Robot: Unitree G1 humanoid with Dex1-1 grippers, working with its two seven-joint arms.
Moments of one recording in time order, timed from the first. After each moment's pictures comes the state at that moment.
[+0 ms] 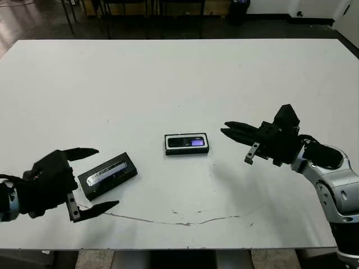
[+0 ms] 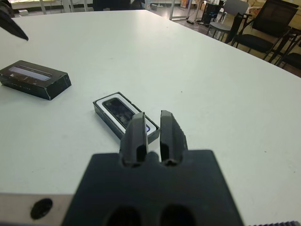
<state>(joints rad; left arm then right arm) 0.30 0.94 0.20 -0.58 -0.31 0.42 -0.90 -0.23 -0.57 0.06 -0.17 0.30 0.38 0.78</state>
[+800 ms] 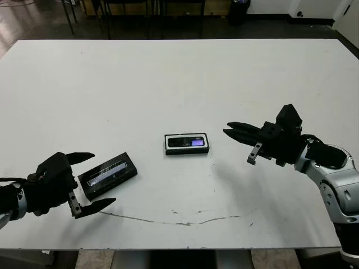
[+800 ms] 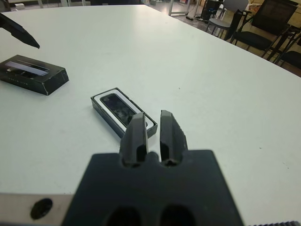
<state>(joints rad) 0.24 0.91 0.12 -0.35 -0.31 0.33 -0.89 -0.22 -0.59 0.05 -0.19 0.30 0.39 0.78</state>
